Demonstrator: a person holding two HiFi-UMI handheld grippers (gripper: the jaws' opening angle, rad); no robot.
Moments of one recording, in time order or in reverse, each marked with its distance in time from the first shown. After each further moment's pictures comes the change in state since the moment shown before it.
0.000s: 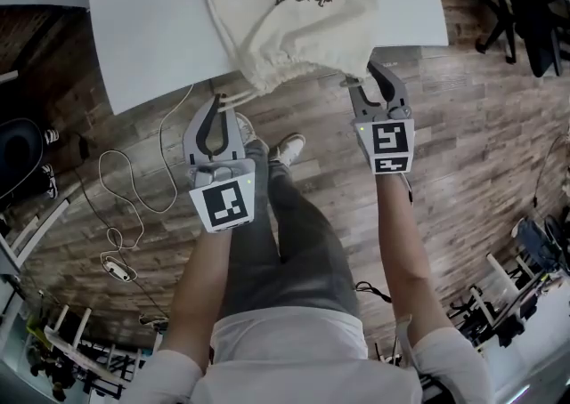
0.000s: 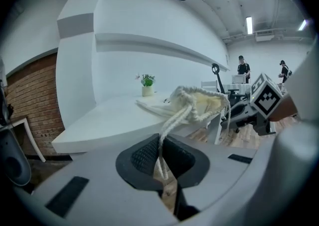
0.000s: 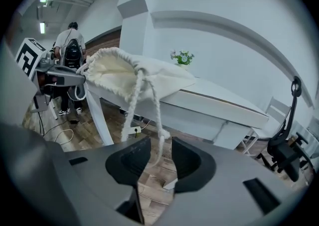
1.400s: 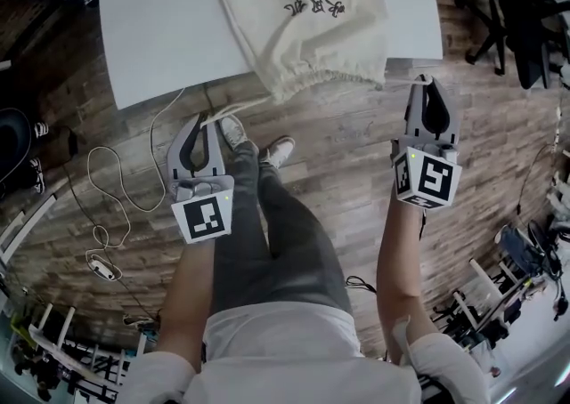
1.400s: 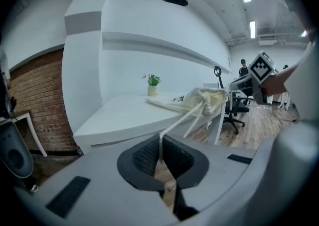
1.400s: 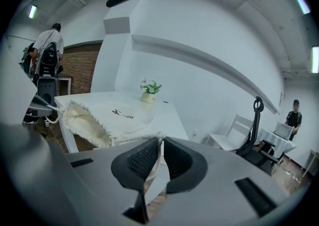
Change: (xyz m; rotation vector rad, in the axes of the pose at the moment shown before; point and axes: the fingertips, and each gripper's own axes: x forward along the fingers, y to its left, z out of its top) left arm -0.032 0.042 -0.013 -0.041 0.035 -0.005; right arm -0.088 -0.077 0.087 0.058 -0.190 -0.334
